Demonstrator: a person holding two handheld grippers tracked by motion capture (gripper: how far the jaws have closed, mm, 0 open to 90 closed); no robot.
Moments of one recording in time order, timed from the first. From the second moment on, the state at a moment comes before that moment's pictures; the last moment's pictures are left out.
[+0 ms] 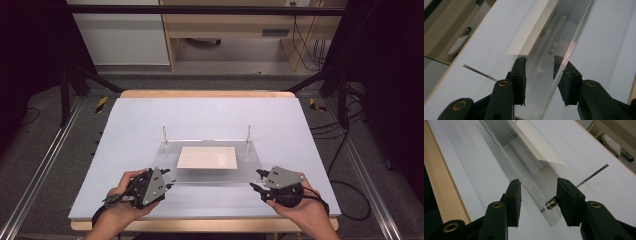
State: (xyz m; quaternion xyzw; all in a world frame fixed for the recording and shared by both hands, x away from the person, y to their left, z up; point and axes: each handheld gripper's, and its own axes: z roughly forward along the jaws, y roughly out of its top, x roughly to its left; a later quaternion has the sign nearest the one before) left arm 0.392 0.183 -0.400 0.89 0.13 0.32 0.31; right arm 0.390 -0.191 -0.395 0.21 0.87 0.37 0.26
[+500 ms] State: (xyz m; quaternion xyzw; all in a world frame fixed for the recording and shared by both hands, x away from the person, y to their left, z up) left arm 0.404 0.184 -0.380 0.88 0.16 0.31 0.33; right arm 0.403 -0.207 -0.397 0.23 0.85 0.39 0.28
